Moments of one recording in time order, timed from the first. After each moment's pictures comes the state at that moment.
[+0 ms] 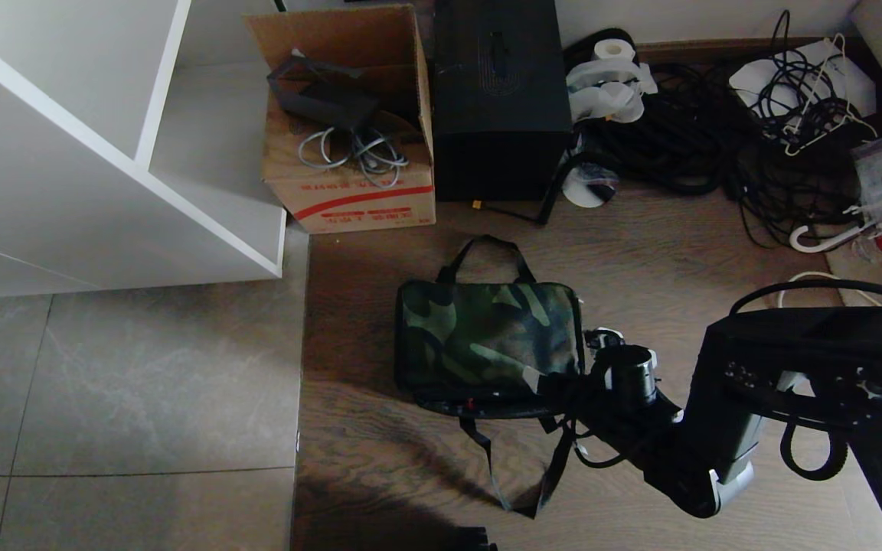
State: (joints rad) left arm 0.00 0.00 0.00 -0.02 0.02 -0.04; right arm 0.47 2.38 -0.77 -1.26 -0.17 0.47
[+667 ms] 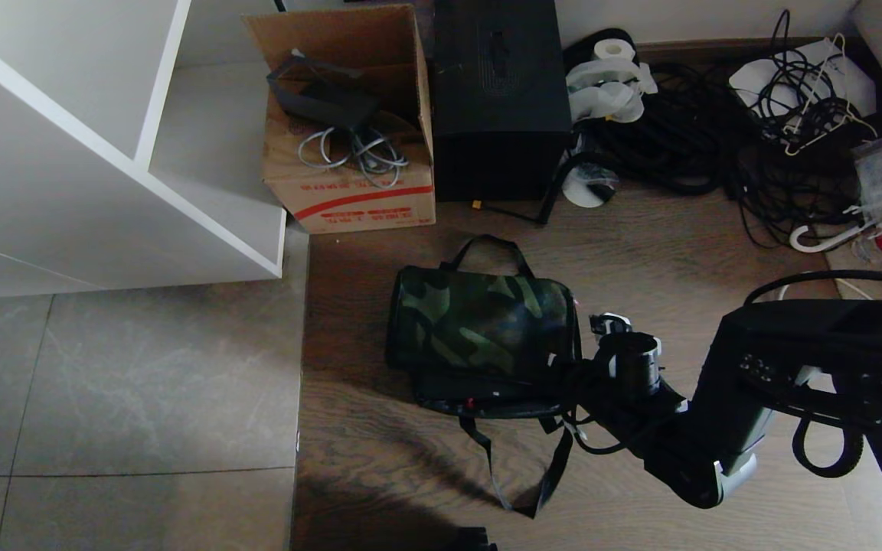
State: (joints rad) left arm 0.00 0.00 0.00 -0.02 0.02 -0.04; right arm 0.47 2.34 -0.78 -1.27 -0.22 0.46
